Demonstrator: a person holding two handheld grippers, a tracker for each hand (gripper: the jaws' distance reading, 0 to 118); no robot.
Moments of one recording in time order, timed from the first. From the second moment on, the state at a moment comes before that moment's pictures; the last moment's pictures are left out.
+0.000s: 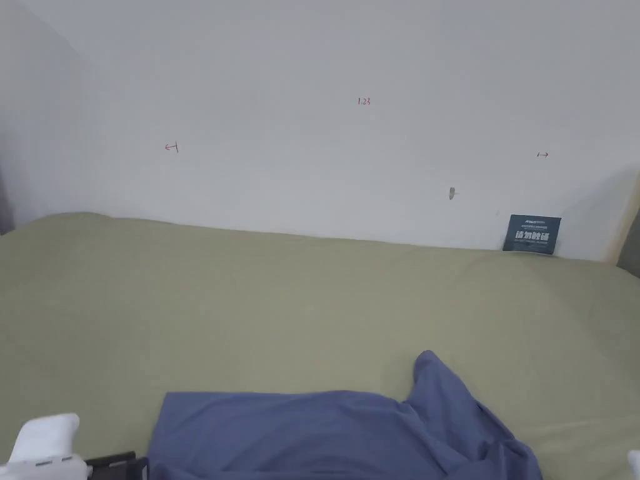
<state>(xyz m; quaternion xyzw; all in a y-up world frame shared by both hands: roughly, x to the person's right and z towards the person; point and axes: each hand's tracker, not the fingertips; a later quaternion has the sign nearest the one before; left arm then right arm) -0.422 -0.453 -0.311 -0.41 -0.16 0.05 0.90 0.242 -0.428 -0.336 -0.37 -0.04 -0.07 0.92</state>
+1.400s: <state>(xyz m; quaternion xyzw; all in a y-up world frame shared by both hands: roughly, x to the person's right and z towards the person) -0.391 -0.514 -0.582 -0.51 -0.18 -0.07 0.84 0.254 -0.504 -0.642 -0.54 0.05 -0.01 0.84</state>
